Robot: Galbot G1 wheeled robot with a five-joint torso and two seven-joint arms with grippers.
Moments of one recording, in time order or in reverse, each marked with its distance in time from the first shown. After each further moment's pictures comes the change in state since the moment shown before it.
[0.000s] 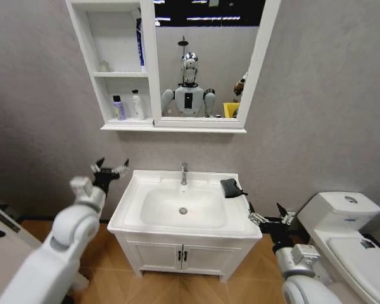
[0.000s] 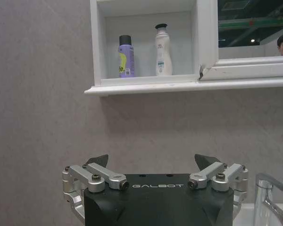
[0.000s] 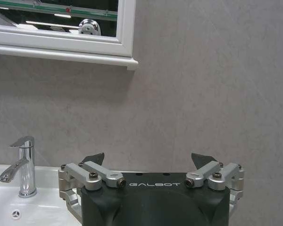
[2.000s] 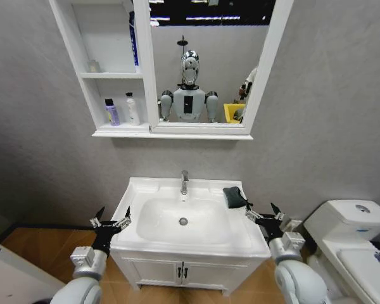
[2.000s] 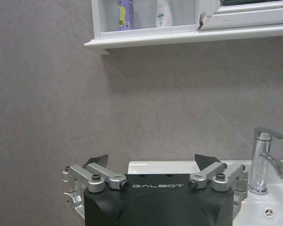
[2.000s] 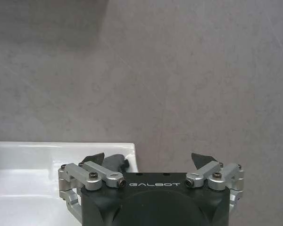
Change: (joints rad) left arm 0.353 -0.296 -0.069 -0.071 0.295 -0.140 0.175; right arm 0.239 -0.148 -0.037 -0.304 0.106 -0.127 0.141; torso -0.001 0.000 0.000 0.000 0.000
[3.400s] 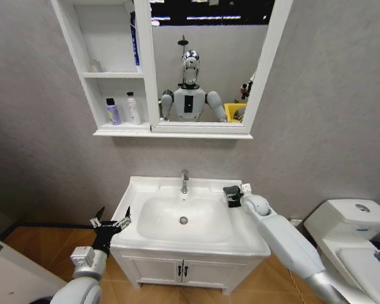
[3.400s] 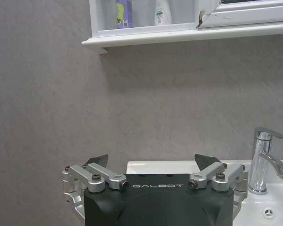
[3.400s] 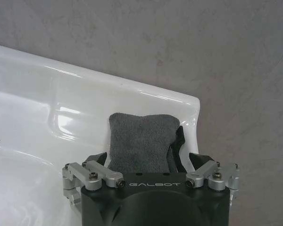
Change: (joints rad) left arm -0.001 0.000 0.000 0.000 0.000 0.000 0.000; right arm 0.747 -0.364 -0.663 -0.680 0.389 -0.321 0.159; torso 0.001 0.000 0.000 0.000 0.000
